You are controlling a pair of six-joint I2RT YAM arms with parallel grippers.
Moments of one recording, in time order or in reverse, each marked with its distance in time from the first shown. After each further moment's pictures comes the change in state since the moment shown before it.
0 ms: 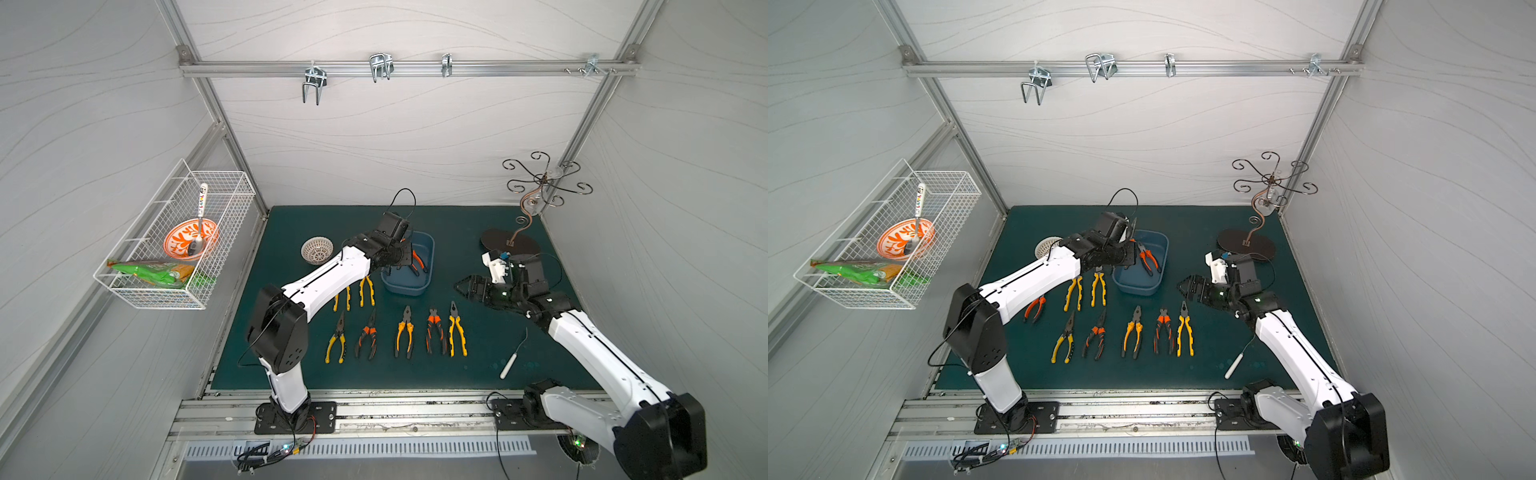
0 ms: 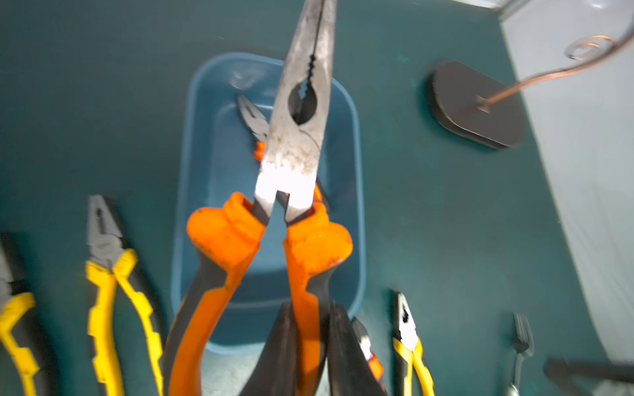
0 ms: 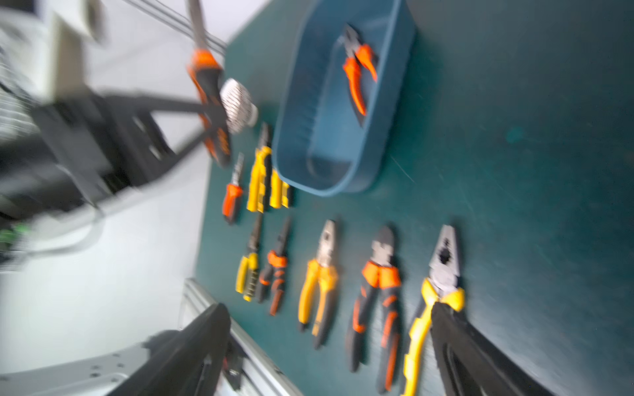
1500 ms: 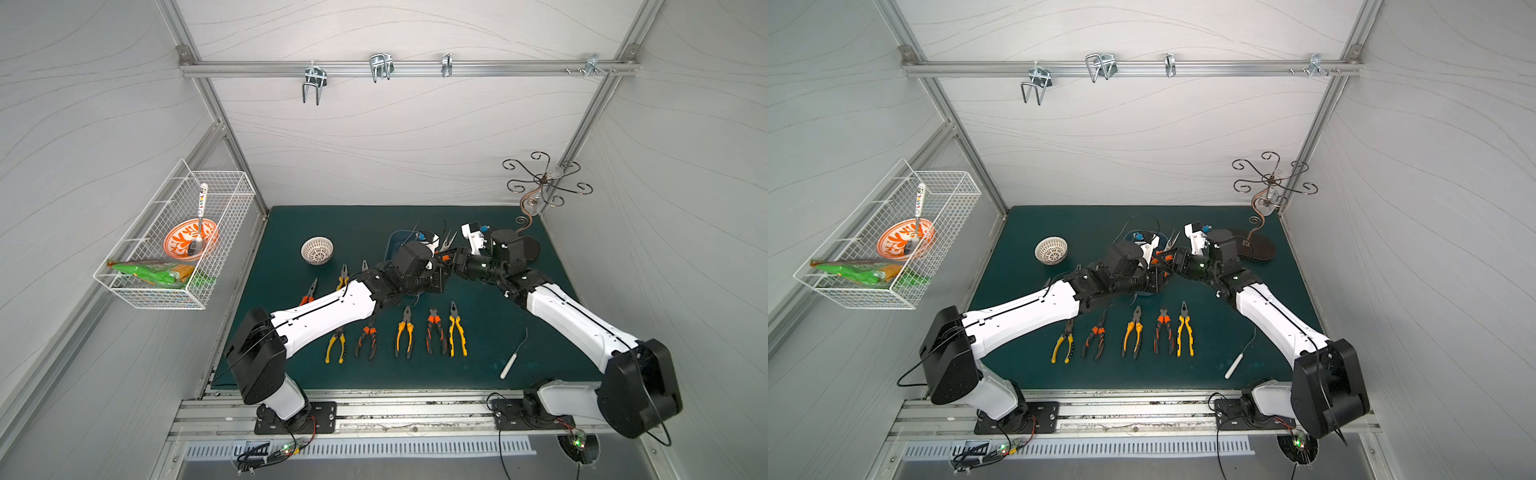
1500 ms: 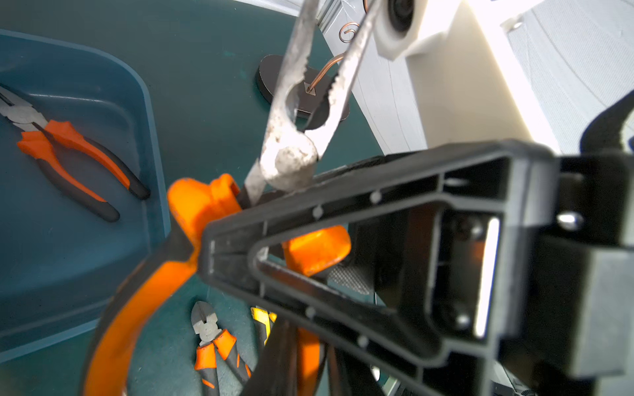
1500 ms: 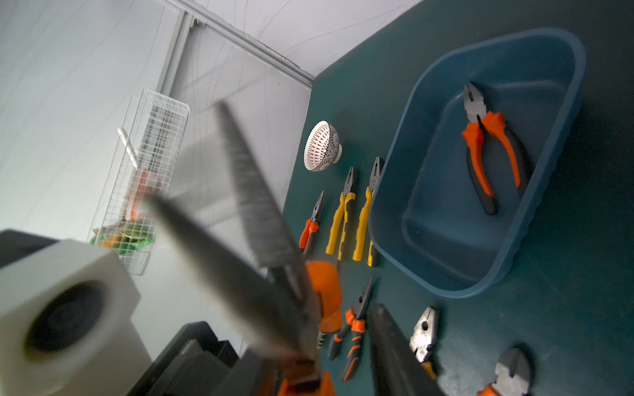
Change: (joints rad) left arm -0.253 -0.122 -0.156 0.314 0.058 -0.121; right arm 0.111 0.275 0.162 0.351 -0.078 0.164
